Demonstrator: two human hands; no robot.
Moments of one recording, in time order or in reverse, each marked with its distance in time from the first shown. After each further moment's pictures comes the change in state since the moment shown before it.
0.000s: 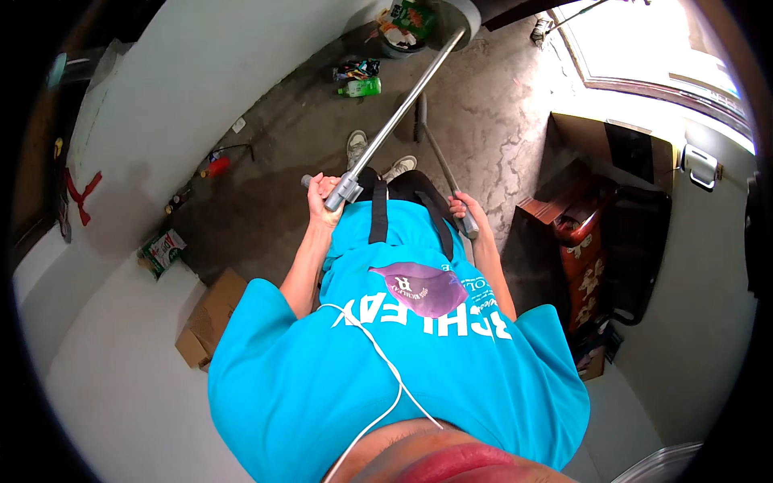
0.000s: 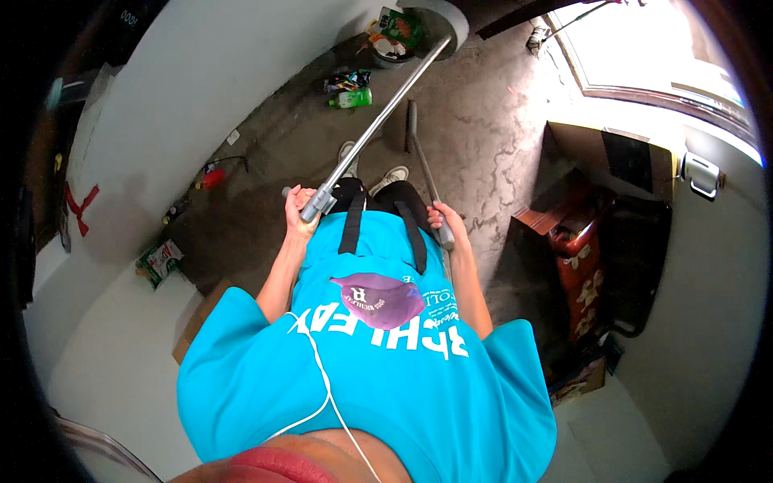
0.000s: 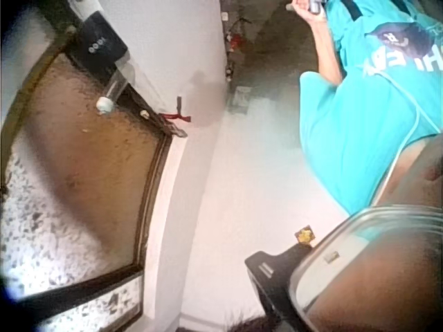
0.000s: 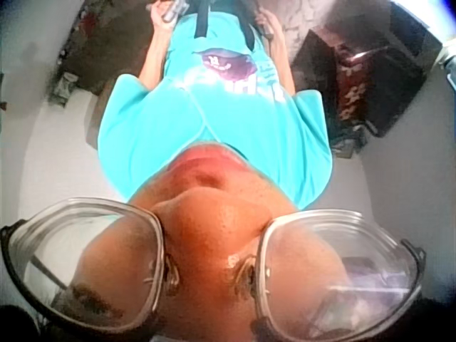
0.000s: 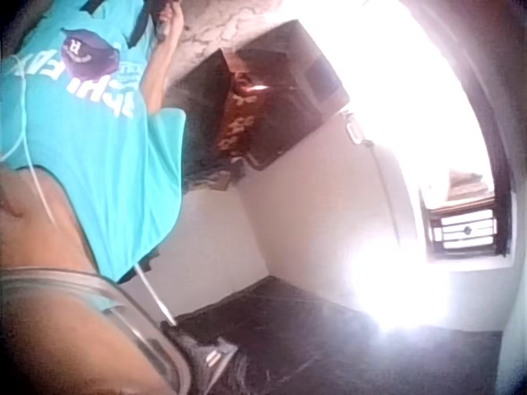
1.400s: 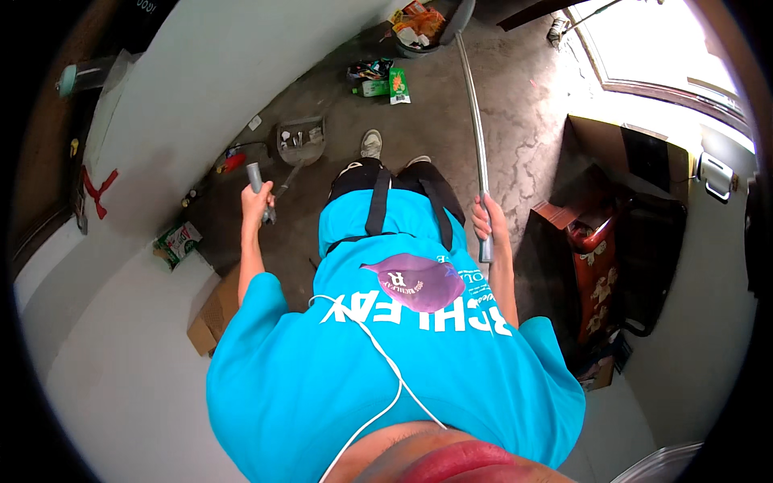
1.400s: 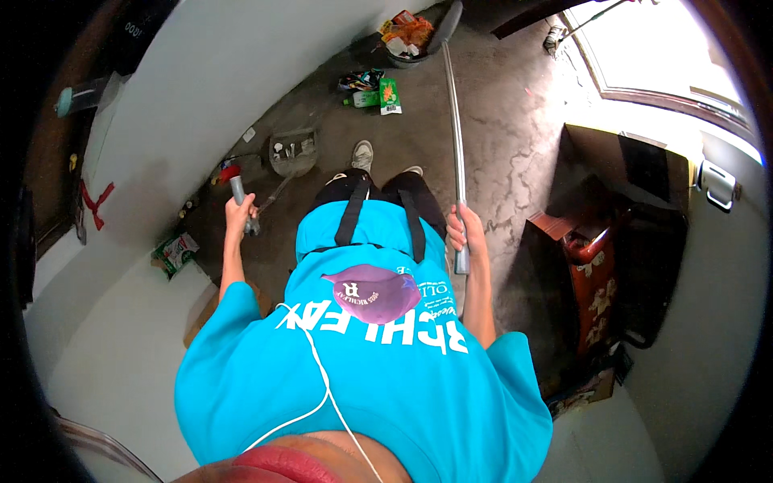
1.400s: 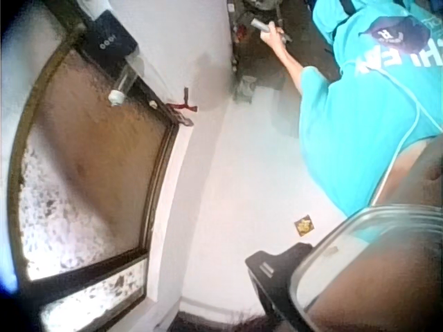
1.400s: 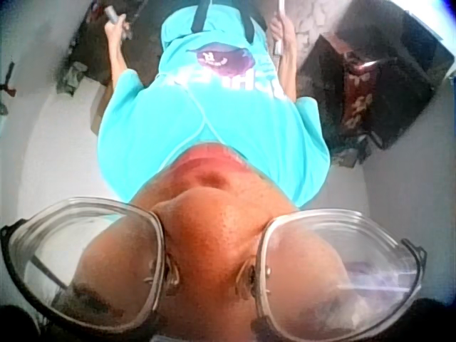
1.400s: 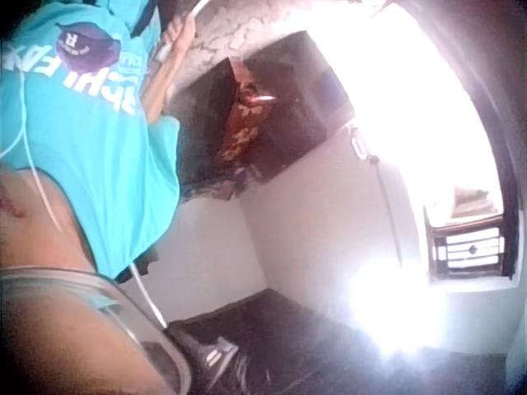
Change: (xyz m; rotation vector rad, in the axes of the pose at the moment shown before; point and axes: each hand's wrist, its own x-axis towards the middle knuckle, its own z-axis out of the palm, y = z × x) left_hand -0.050 0.170 0.002 1.581 0.116 0.556; right_hand -0.086 0.014 0.047 -0.340 -0.230 -0.358
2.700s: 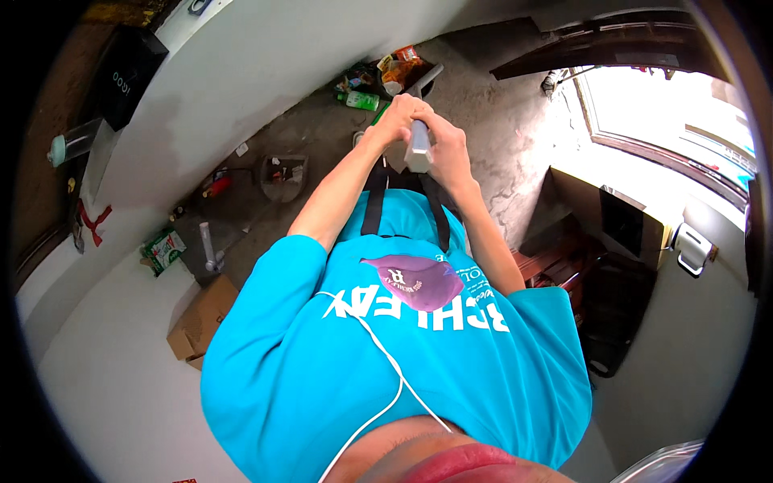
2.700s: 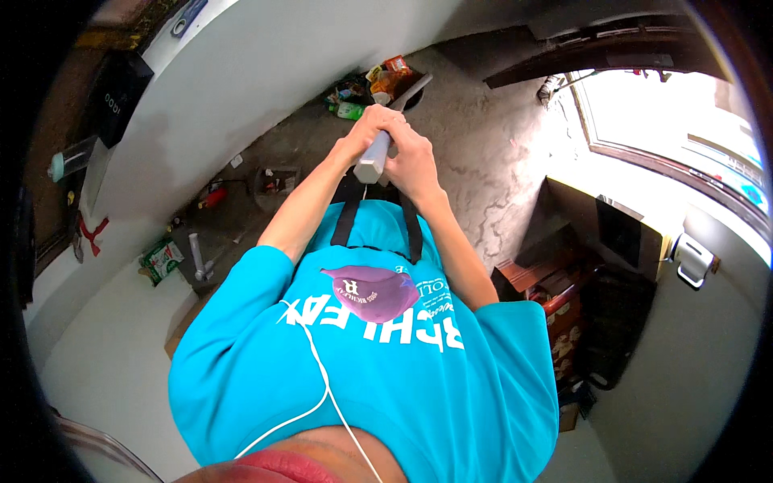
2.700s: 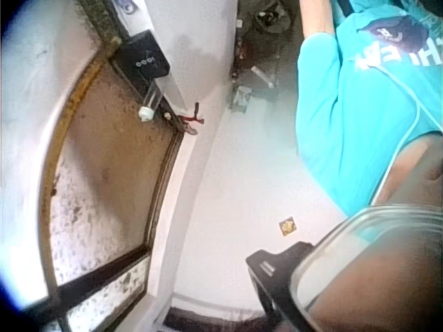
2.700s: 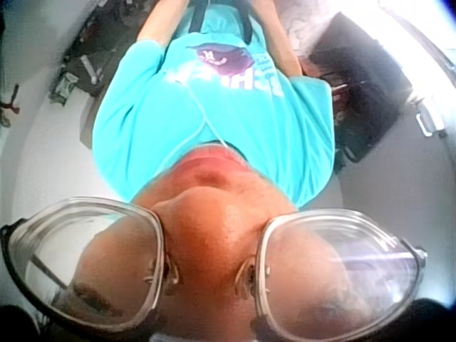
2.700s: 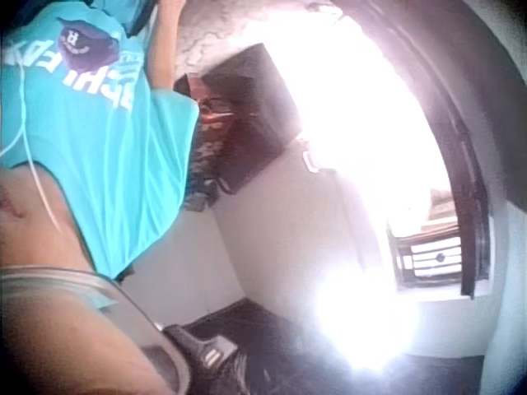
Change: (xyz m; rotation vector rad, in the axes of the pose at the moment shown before) left_hand 0.166 0.283 0.395 0.245 -0.651 0.909; right_hand 0.181 -0.215 0.225 -1.445 -0.127 -1.052
